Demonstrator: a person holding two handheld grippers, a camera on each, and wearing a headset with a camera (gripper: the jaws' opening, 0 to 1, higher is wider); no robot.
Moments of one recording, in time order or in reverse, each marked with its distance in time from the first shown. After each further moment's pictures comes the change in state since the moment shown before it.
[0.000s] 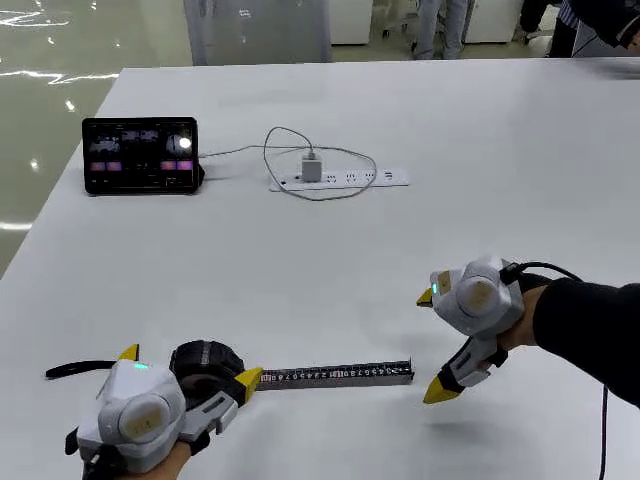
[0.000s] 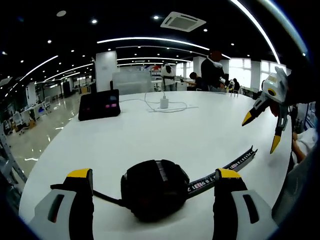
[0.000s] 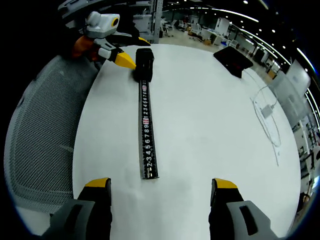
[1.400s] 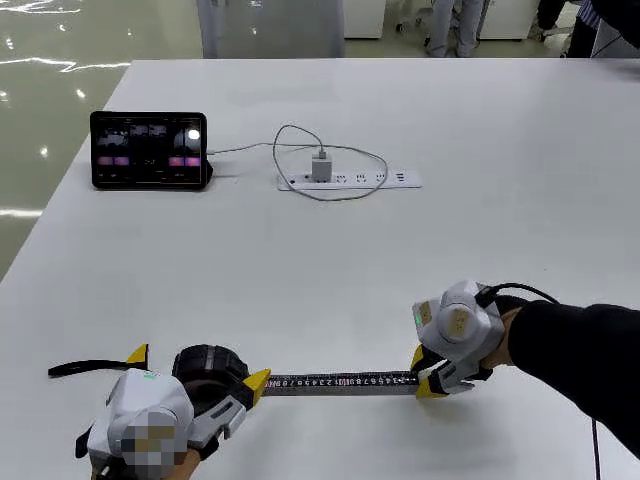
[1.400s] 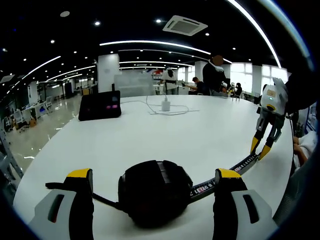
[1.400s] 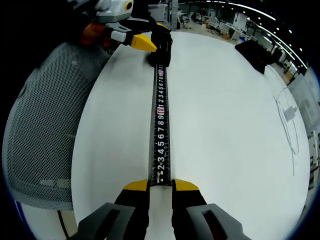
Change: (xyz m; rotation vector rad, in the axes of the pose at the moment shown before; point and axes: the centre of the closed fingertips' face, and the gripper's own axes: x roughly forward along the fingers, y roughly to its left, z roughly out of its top) left arm 0.007 0.004 0.000 -0.040 -0.043 0.014; right arm 0.030 0.016 -0.009 -0.052 0.072 0.132
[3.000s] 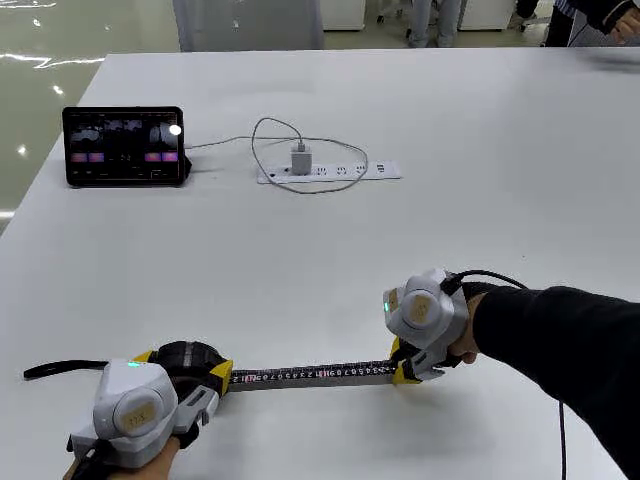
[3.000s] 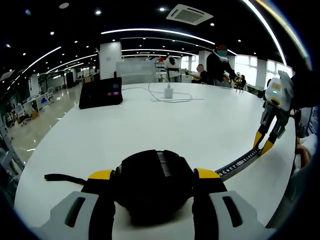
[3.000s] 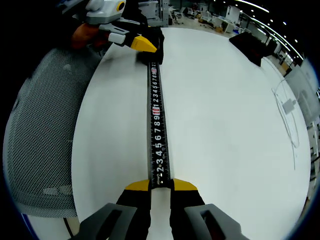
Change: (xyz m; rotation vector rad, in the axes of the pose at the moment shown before) left arm 0.006 0.001 -0.018 -0.009 0.117 0.023; right arm 0.003 -0.001 0.003 0.055 0.038 -0.006
